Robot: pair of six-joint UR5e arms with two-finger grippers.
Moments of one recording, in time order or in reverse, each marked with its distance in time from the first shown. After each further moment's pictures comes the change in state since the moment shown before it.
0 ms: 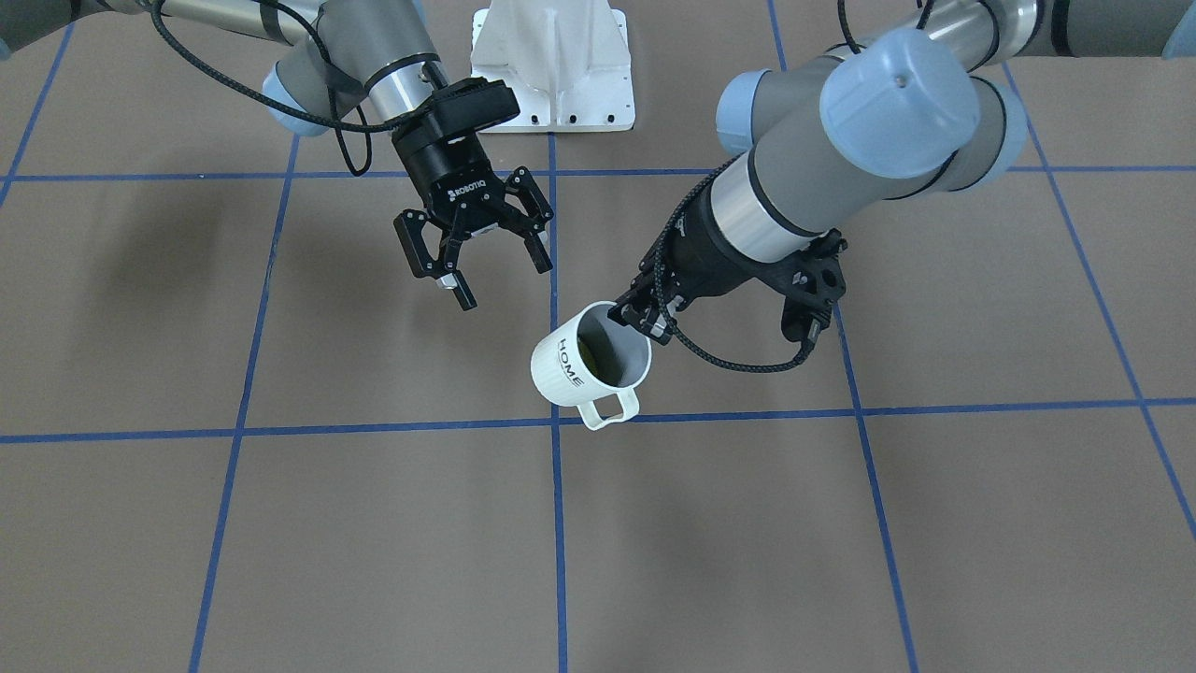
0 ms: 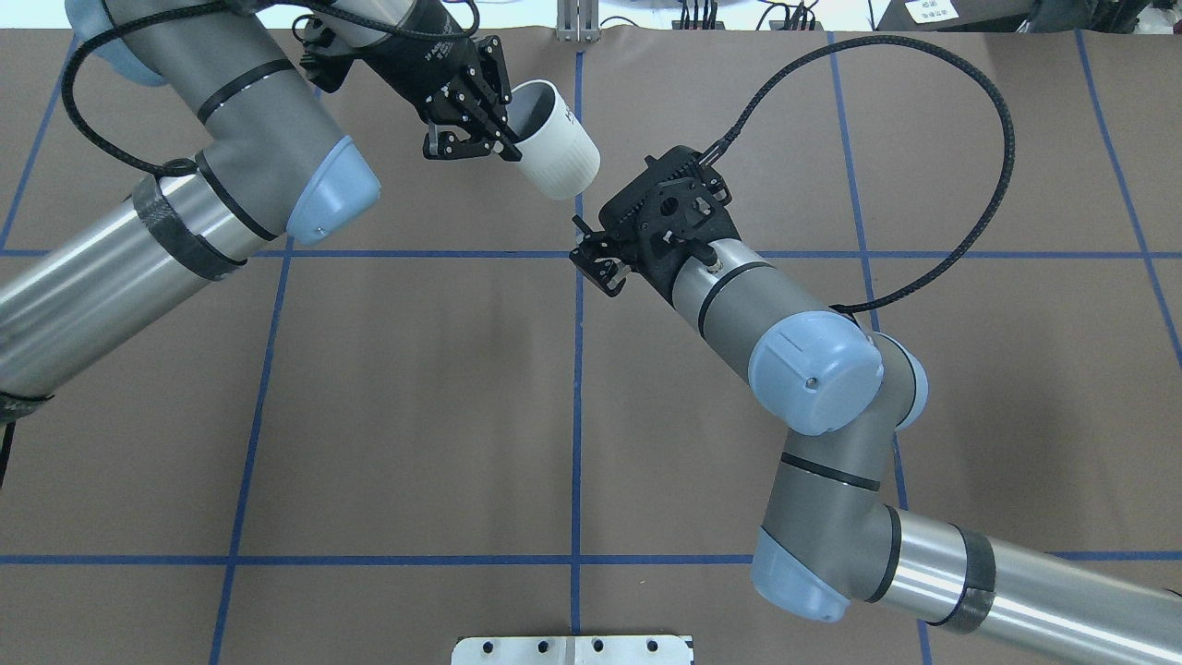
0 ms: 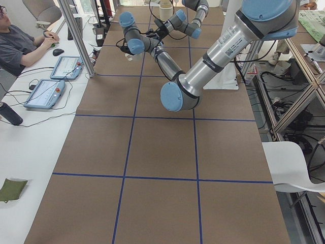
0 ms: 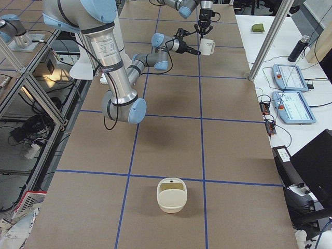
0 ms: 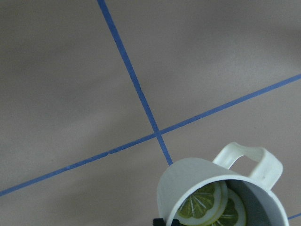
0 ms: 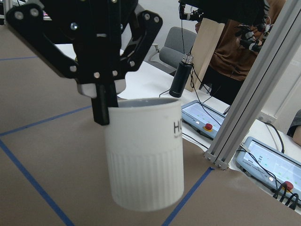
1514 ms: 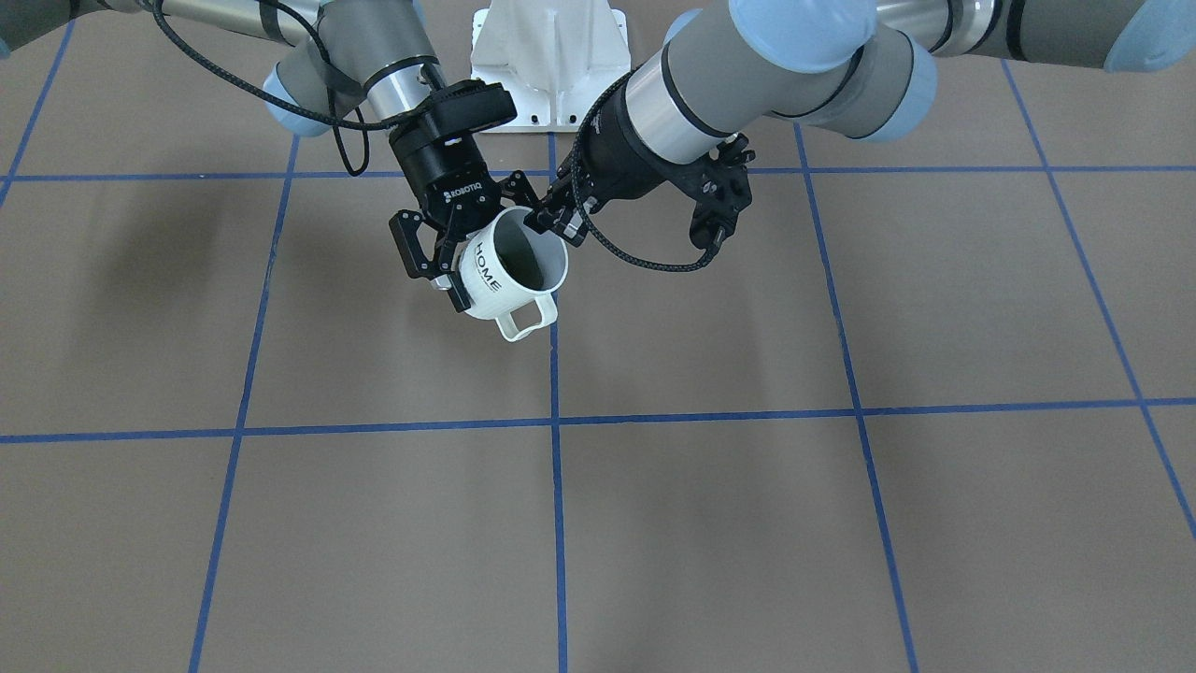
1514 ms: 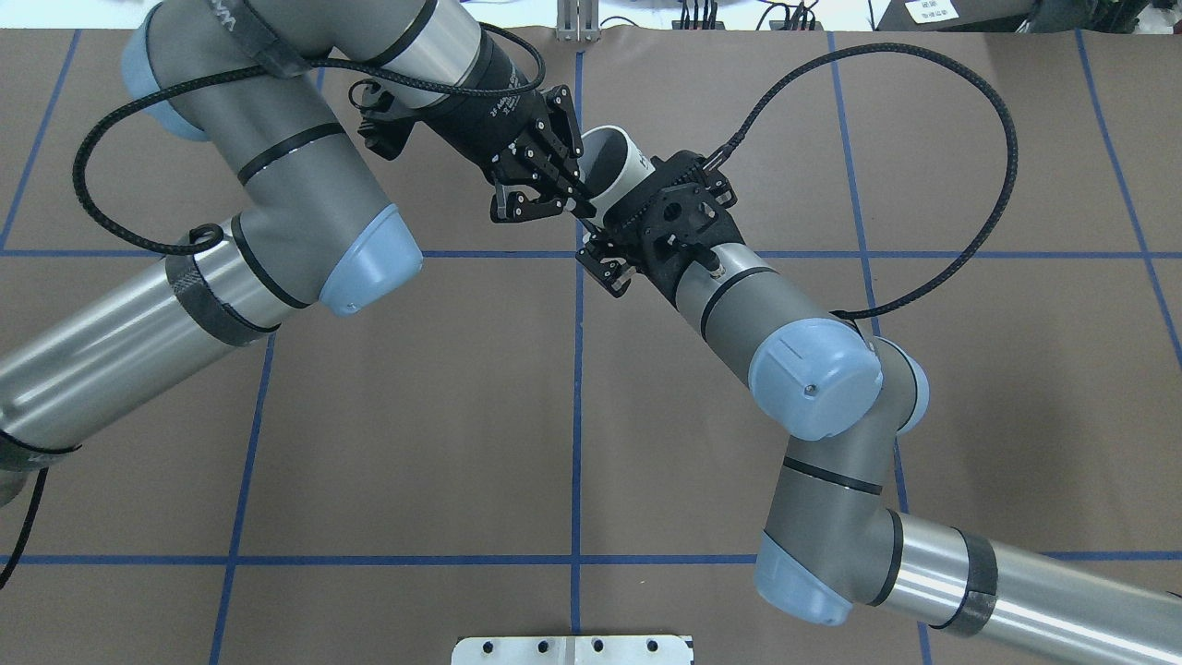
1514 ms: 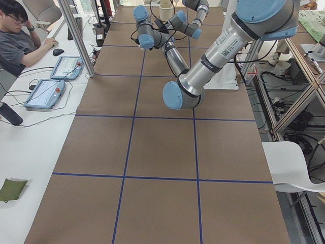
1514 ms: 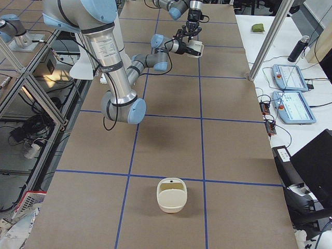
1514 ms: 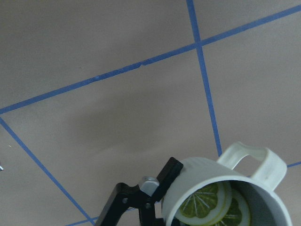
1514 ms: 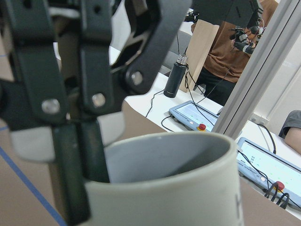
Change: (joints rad) left arm 0.085 -0.008 -0.104 -0.046 -0.001 -0.166; right arm -0.004 -0.007 -0.002 -0.001 -0.026 -0.012
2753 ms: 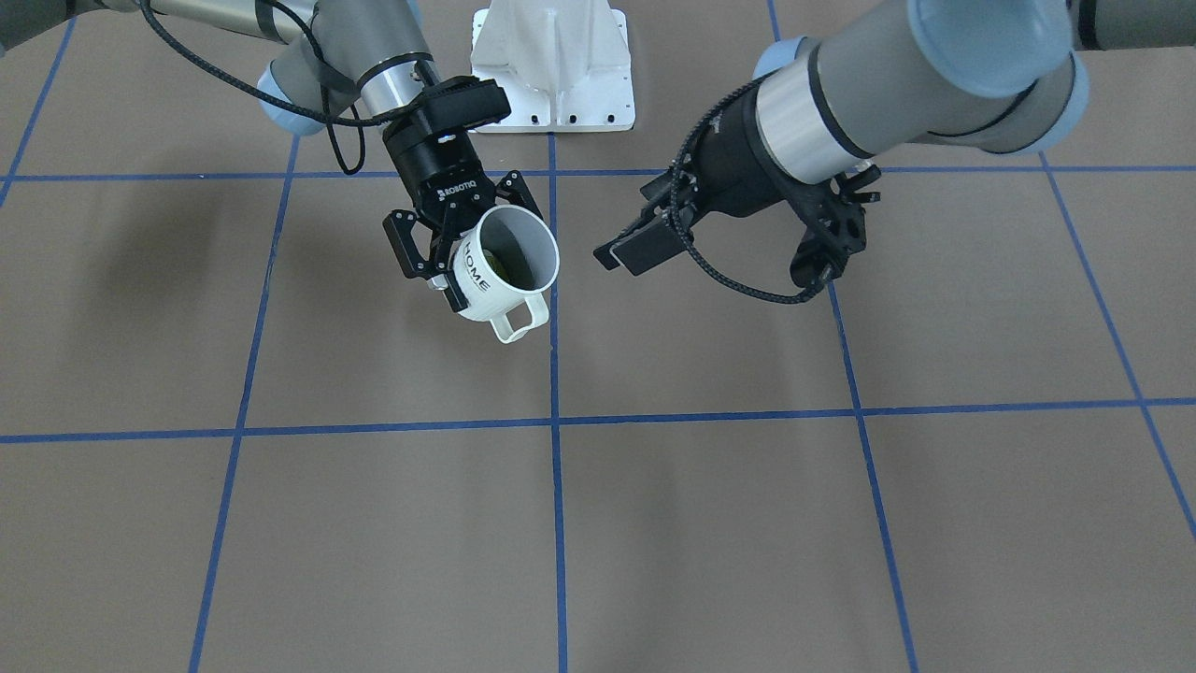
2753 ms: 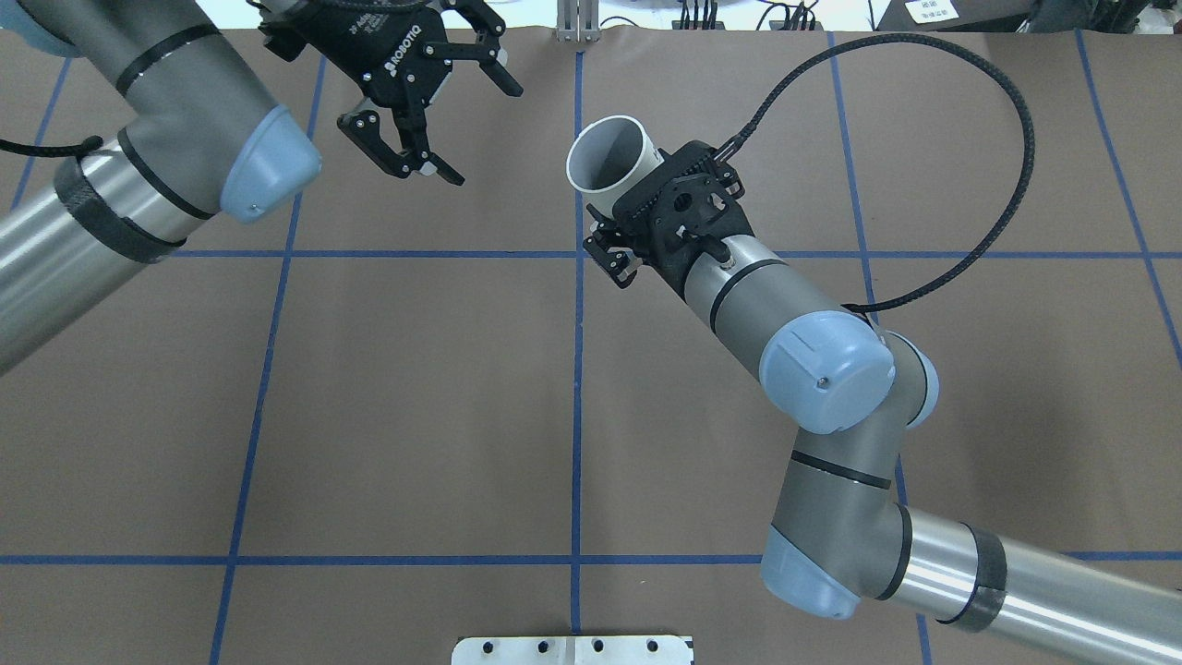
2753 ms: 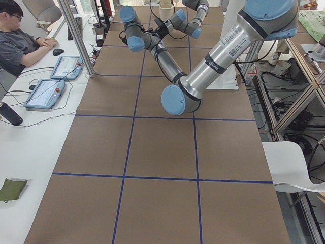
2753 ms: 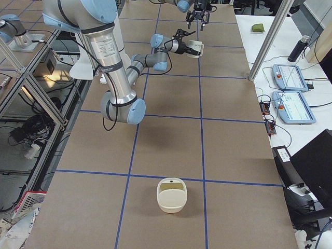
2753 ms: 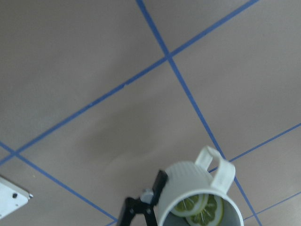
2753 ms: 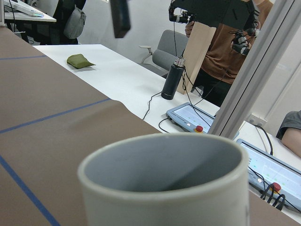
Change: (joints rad) left arm -0.170 0.077 0.012 -0.022 -0.194 0.399; right arm 0.020 -0.014 0.014 0.000 0.003 0.022
